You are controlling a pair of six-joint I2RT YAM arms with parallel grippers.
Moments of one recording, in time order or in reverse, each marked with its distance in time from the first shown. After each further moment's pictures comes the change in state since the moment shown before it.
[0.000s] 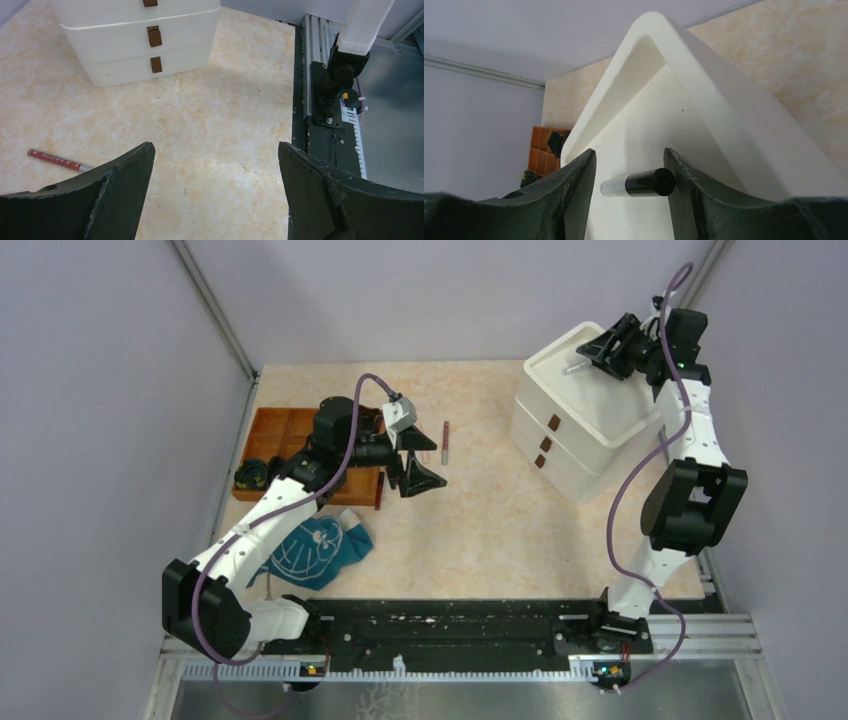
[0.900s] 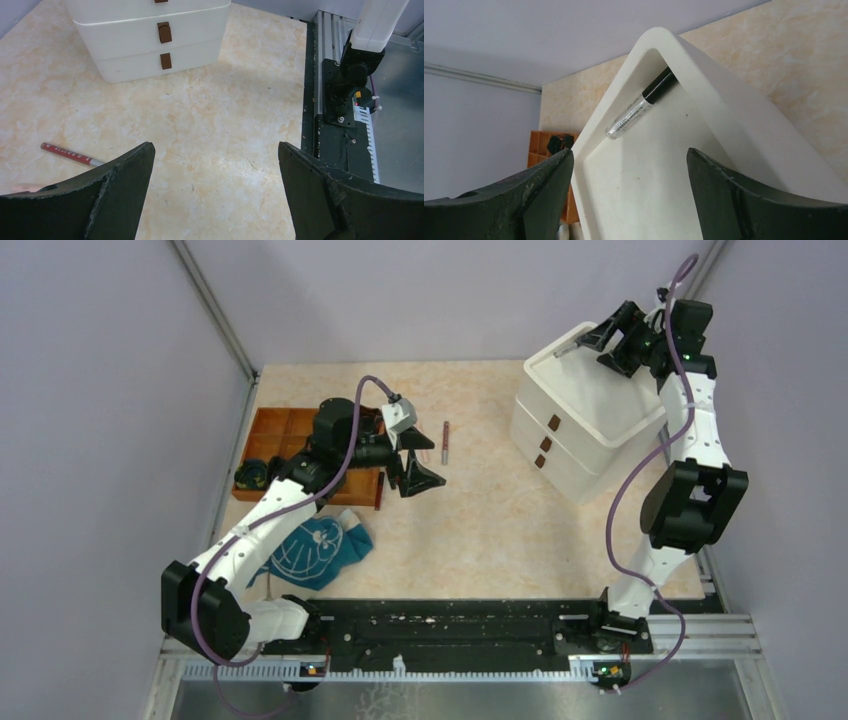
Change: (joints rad) left arm 0.000 -0.010 -0.008 -0.008 -0.032 0.023; right arm 0.000 0.015 0.098 -0.100 0.038 -0.006
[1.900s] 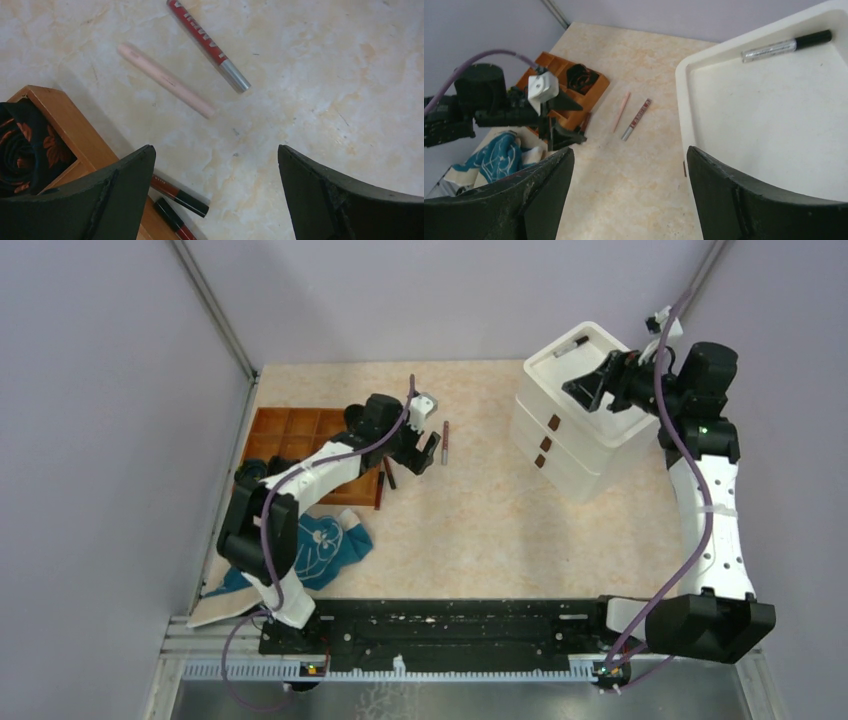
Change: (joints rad) left arm 0.000 0.403 0.115 -0.081 -0.644 0.095; right arm 0.066 -0.598 -0.400 0.017 -0.154 -0.355
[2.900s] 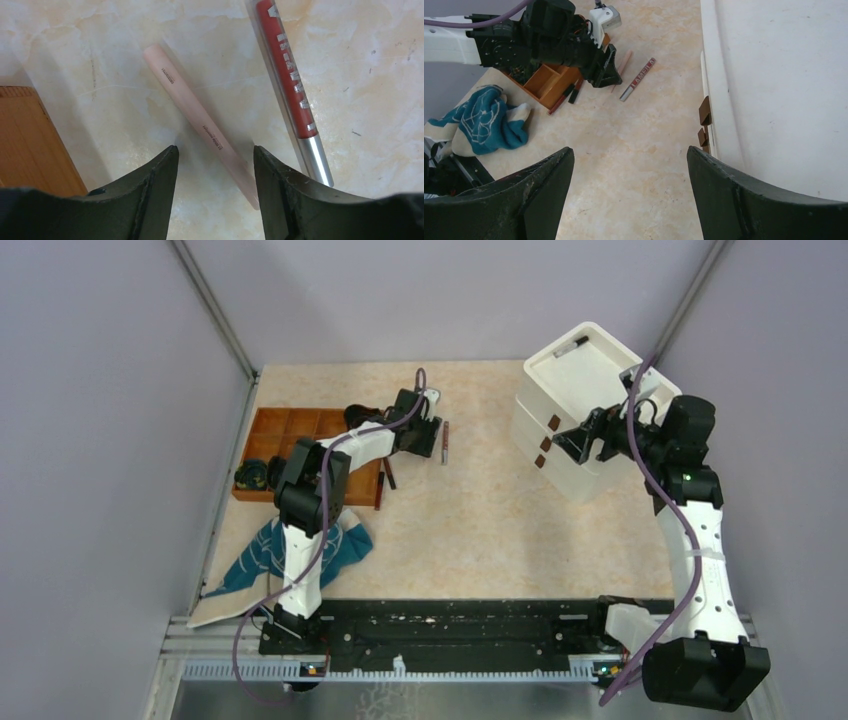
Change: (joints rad) left arm 0.001 0.486 0.358 -0.037 -0.255 -0.253; right arm 0.013 -0.243 -0.378 0.031 -0.040 -0.157
